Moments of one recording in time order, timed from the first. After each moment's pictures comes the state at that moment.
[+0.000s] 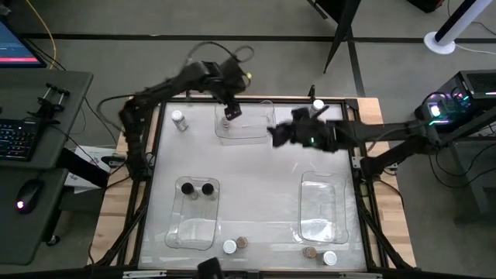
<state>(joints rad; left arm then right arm) 0.53 1.89 1.93 -1.19 0.00 0.14 0.02 1.34 1.28 -0.51 0.54 0.97</state>
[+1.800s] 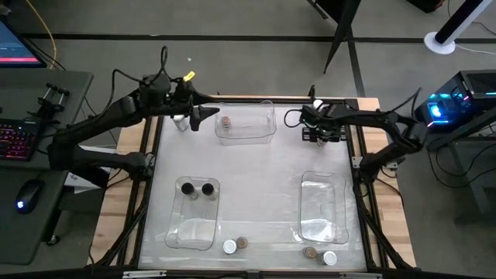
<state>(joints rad) 0.45 1.04 1.13 -0.39 0.15 -0.21 -0.59 1.50 0.86 -0.97 0.20 1.04</state>
